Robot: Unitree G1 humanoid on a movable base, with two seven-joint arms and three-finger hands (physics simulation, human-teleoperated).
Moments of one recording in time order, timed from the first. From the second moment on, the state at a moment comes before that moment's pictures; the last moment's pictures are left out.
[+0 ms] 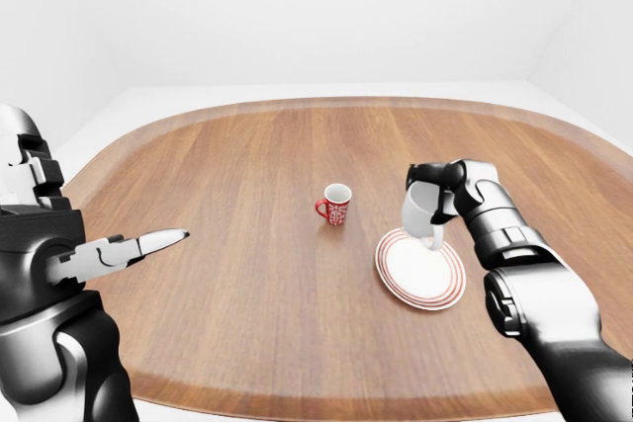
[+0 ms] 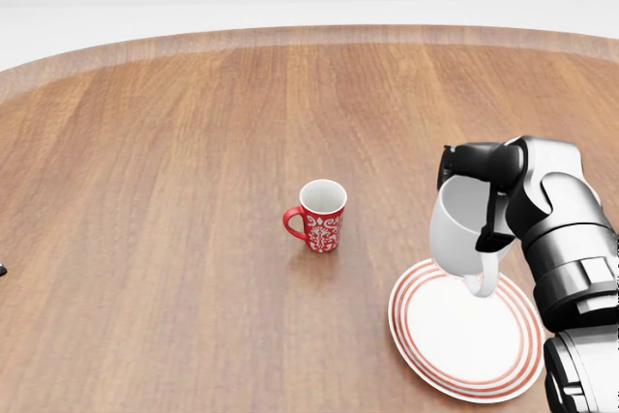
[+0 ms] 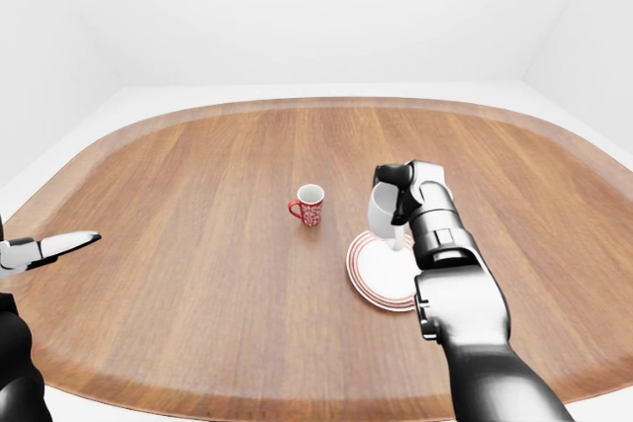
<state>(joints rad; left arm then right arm) -0.03 0.15 0.47 -0.76 -0.30 0.09 0.04 -1.03 -0.39 0.02 1.08 -1.14 0.09 0.70</state>
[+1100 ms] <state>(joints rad) -0.03 0.15 0.47 -0.77 -0.30 0.09 0.05 -0.89 -0.39 0.03 1.24 -1.02 0.09 0.69</state>
